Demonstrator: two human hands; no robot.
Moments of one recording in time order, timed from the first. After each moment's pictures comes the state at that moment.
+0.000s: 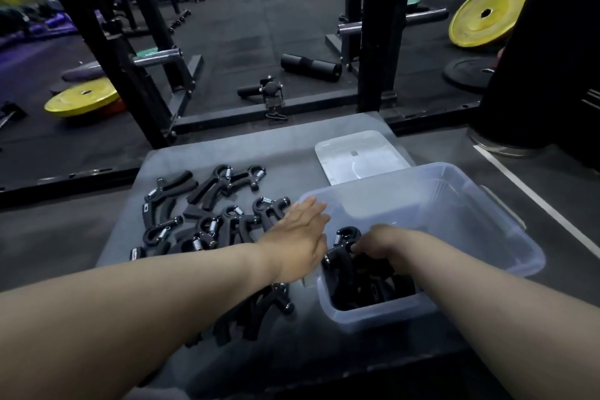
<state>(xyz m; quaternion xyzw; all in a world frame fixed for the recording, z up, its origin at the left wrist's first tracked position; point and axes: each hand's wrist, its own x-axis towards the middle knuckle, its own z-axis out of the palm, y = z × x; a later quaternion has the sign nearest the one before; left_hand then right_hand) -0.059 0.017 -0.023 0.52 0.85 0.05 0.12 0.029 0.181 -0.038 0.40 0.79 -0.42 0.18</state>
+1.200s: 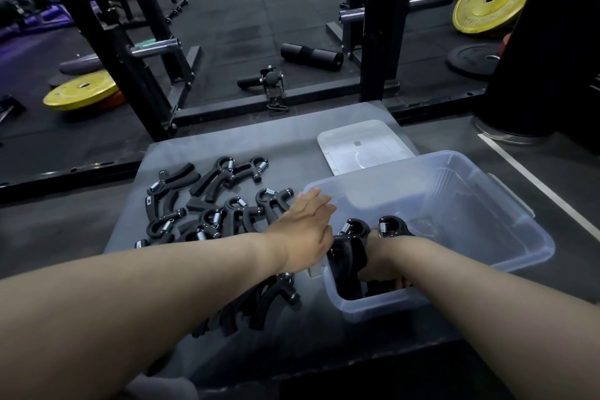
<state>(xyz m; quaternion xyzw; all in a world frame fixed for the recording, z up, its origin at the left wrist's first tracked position) -0.060 0.018 -0.026 0.51 0.85 0.07 0.13 0.042 0.165 -0.034 0.23 0.89 -0.16 0.35</state>
